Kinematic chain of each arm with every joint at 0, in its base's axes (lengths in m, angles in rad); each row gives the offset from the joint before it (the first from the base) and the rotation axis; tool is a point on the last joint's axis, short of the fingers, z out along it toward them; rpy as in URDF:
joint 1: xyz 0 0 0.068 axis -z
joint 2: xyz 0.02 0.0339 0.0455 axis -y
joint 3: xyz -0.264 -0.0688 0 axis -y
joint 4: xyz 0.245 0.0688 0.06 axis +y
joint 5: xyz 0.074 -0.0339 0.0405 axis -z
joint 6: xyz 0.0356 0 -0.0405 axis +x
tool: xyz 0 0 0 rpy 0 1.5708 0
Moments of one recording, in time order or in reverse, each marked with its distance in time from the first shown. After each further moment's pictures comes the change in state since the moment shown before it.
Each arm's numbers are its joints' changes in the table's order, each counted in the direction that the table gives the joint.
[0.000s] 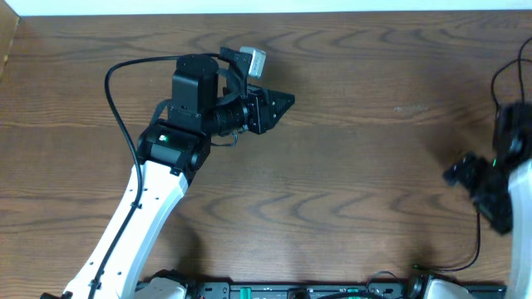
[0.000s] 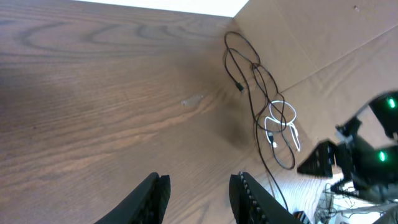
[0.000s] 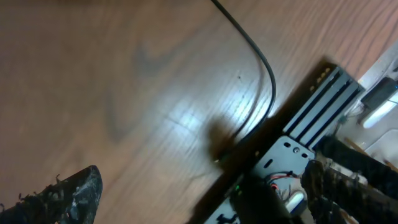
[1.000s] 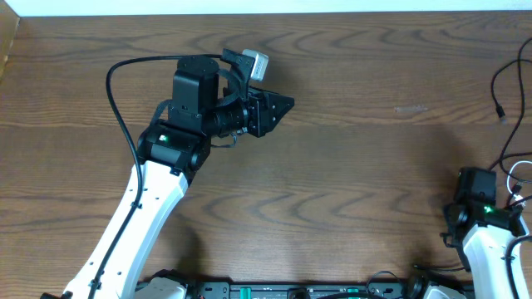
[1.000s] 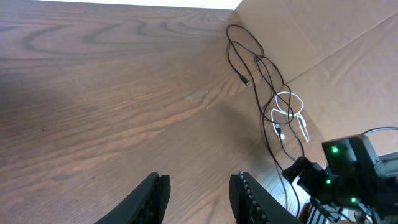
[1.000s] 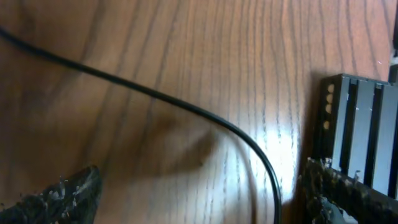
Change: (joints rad) left arm 0.000 0.000 0.000 0.026 0.000 0.074; right arm 0.009 0.200 -0.659 -0.602 0.356 0.369
